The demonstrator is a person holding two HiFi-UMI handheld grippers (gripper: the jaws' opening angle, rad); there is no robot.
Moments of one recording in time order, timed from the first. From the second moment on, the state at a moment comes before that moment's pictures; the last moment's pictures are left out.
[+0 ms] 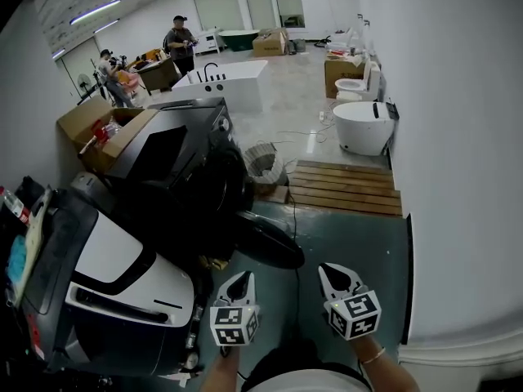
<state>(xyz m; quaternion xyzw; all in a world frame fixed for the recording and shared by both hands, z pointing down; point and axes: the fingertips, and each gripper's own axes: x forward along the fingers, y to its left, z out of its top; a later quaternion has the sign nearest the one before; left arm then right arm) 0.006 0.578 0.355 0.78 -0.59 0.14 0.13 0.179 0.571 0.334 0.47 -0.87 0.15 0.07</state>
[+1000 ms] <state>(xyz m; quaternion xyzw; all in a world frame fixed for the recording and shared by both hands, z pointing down) -0.003 0.574 0.339 0.76 -0.63 0.13 0.13 0.201 0.564 0.345 0.46 -0.87 0.17 0.08</state>
